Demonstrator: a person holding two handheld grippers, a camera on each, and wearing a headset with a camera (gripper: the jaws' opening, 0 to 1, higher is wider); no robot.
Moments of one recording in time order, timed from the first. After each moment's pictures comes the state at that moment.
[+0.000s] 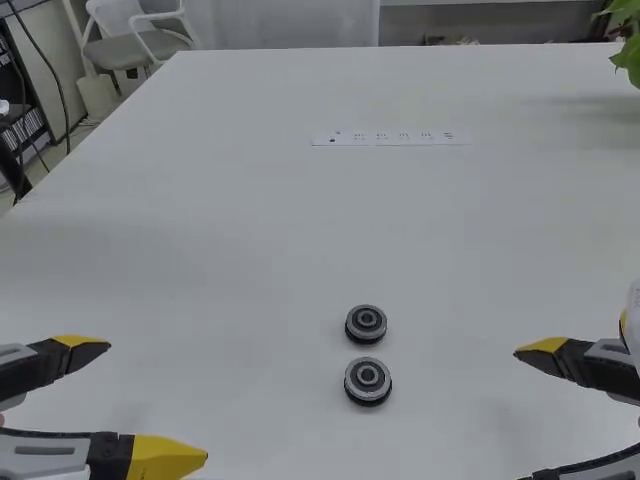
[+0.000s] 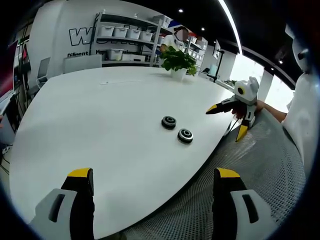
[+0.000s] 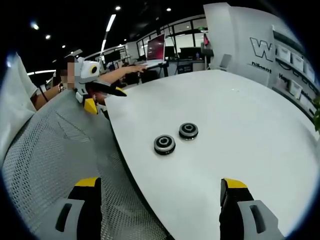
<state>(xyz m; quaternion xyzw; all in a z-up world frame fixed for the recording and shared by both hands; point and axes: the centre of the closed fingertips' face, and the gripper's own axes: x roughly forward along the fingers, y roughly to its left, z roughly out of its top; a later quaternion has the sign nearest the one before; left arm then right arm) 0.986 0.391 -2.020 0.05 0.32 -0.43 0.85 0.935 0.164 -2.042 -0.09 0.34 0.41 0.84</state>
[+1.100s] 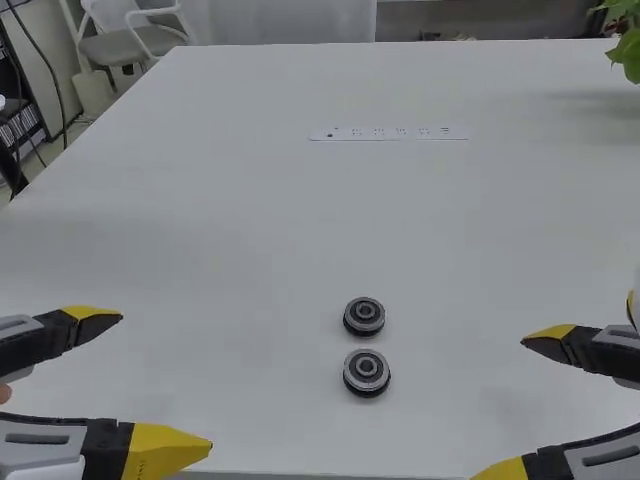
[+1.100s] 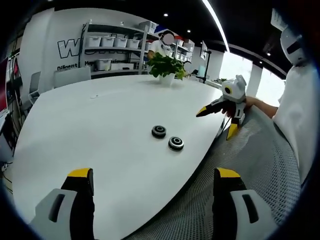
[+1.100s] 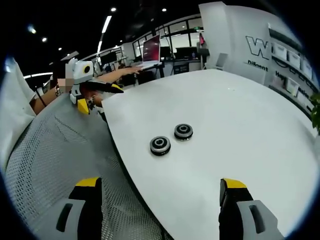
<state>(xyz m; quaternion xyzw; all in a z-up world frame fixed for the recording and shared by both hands) 0.982 0.378 -1.997 0.08 0.27 -0.47 0.84 0.937 0.155 -2.033 -0.08 0.34 0.40 0.85</state>
